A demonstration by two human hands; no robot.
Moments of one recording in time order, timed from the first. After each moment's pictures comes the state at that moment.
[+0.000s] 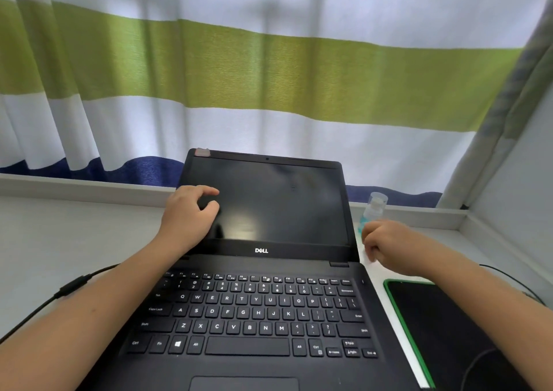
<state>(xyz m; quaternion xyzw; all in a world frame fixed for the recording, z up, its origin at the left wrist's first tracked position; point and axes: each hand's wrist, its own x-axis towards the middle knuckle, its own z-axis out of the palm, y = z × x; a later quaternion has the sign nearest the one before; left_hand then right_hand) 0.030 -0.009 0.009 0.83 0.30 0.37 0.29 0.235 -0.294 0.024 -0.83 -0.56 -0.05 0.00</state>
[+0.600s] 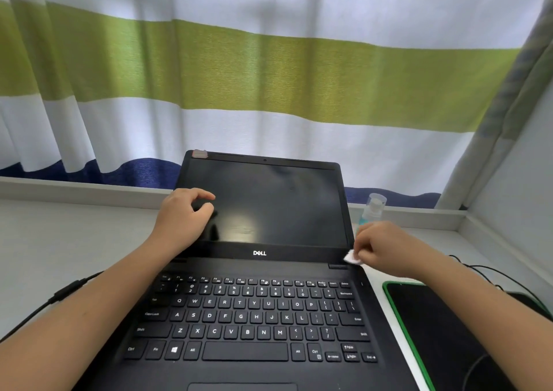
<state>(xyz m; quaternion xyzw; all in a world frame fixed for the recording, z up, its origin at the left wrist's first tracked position) 0.032 0.002 0.006 0.83 0.30 0.36 0.29 0.224 -0.284 0.027 -0.85 -0.53 -0.03 0.05</state>
